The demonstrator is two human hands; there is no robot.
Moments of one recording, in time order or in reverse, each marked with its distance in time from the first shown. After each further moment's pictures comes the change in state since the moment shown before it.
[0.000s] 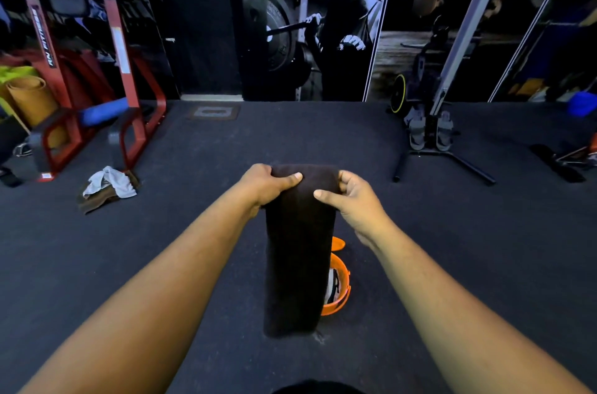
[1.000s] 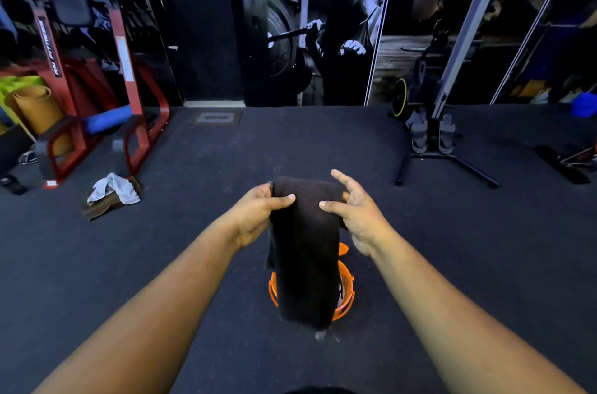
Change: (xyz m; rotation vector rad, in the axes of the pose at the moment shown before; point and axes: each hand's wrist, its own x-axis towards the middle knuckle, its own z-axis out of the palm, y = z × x) left_hand -0.017 -0.032 0.006 -0.534 -0.298 0.139; right_hand -0.005 -0.001 0.001 0.032 0.015 0.167
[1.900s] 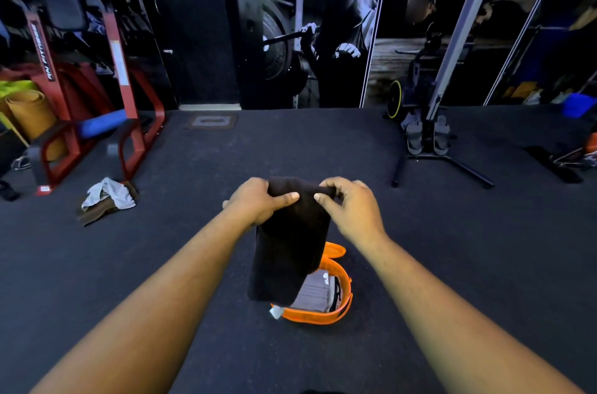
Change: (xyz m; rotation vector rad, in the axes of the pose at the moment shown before) left_hand 0.015 0.027 -0.002 0.931 0.318 -0.126; right_hand 0.001 -0.004 0.001 -0.805 0.264 -0.435
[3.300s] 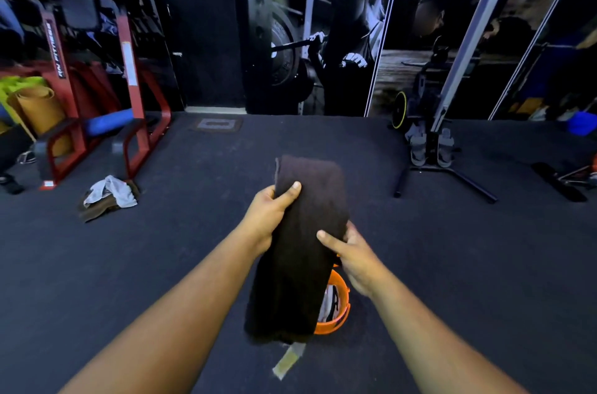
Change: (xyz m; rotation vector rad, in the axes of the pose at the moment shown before) left_hand -0.008 0.003 0.040 -1.095 -0.109 0.082; right_hand -0.039 0.037 0.028 0.933 -0.304 0.495
